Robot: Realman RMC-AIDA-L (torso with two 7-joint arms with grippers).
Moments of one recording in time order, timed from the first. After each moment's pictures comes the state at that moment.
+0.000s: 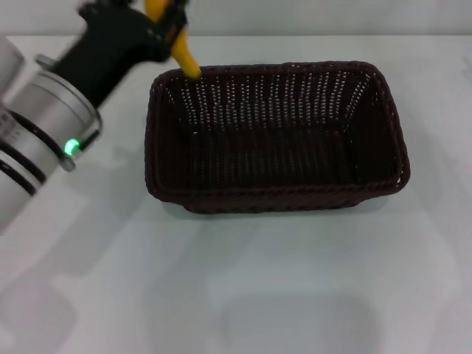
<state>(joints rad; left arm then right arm) -0.06 -2.07 1.84 1.29 -2.68 -0.49 2.41 0.21 2.00 -1.23 -1.02 -0.60 -0.70 0.67</state>
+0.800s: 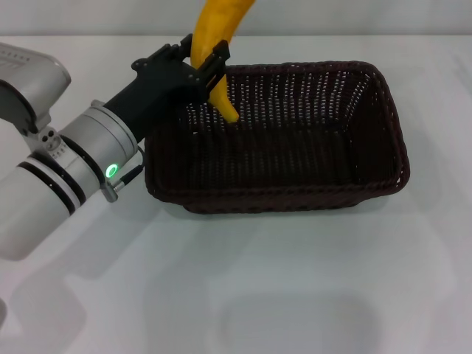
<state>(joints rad) -0.14 -2.07 1.90 1.14 -2.65 -0.48 2.15 0.21 2.00 -1.25 -1.03 -0.60 -0.70 0.67</state>
